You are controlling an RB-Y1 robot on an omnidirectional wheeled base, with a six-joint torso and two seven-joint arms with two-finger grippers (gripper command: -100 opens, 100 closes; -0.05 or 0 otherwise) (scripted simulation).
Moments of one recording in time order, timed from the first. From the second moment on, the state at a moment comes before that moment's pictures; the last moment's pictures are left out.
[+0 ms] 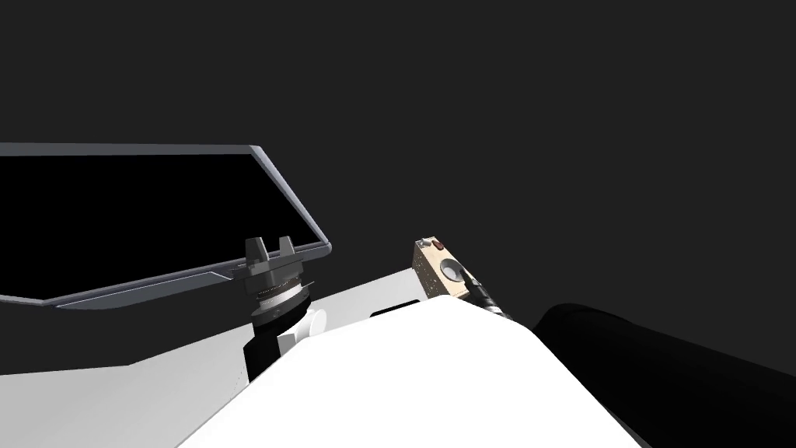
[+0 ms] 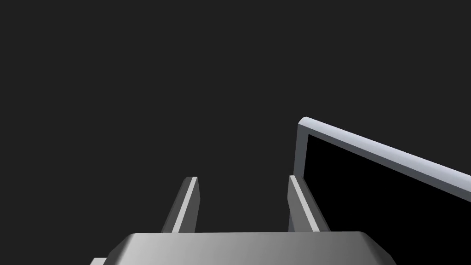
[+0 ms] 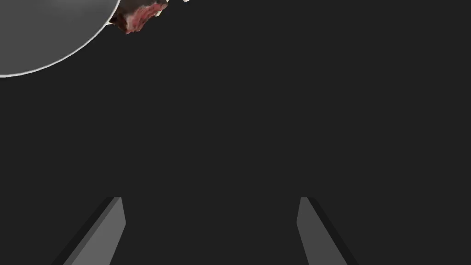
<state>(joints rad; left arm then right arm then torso) 0.49 0.04 0.03 -2.30 0.11 -0.62 0.01 1.02 -0.17 -0.16 -1.97 0.06 -0.36 0.38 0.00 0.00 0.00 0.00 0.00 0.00</state>
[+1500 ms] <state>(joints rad) 0.49 0.04 0.03 -2.30 0.11 -0.62 0.01 1.30 -0.21 -0.17 -1.60 0.14 -0.27 0.69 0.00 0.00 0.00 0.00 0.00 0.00</state>
